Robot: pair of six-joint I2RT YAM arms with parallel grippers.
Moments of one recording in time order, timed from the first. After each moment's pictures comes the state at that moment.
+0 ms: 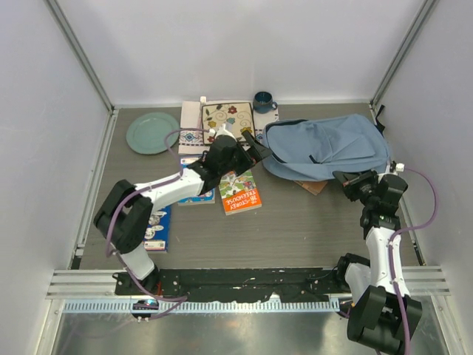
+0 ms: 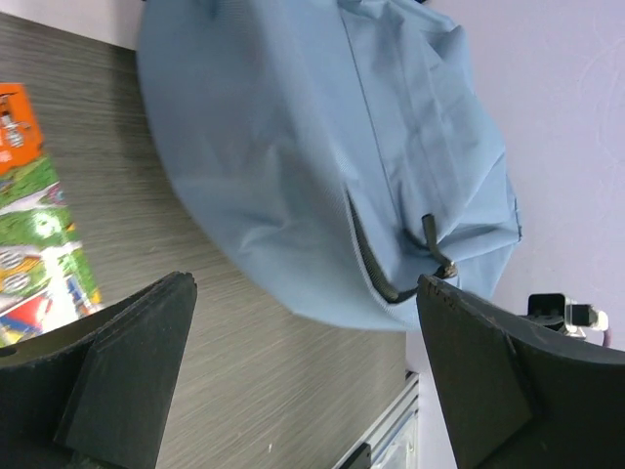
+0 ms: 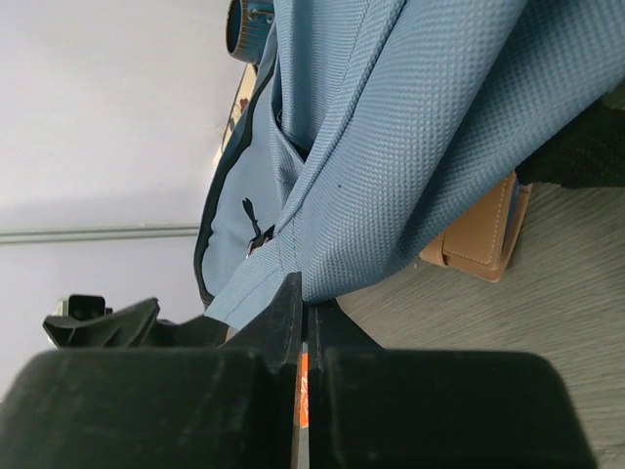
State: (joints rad) left arm -0.70 1.67 1.08 0.20 0.00 -1.09; right arm -0.36 0.81 0.42 0.02 -0.52 1.01
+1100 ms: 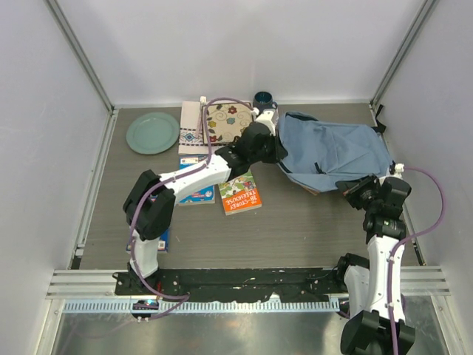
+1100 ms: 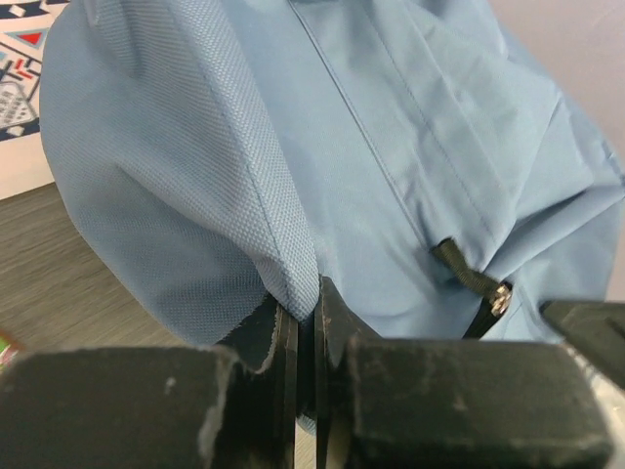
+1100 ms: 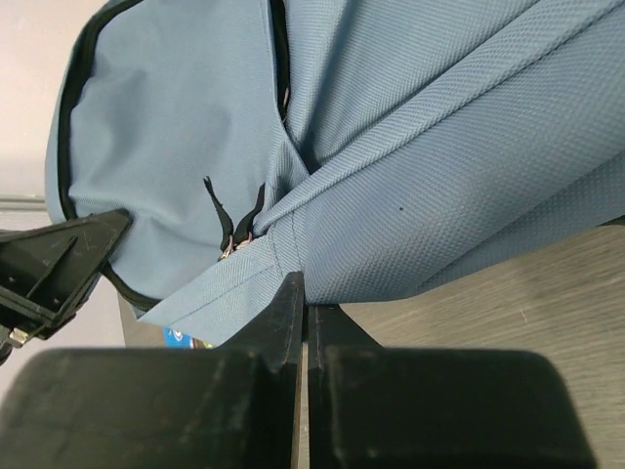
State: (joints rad) left arm -0.82 1.95 1.55 0.00 0.02 -0.62; right arm -0.36 0.67 0.51 -0.32 -0.45 0.75
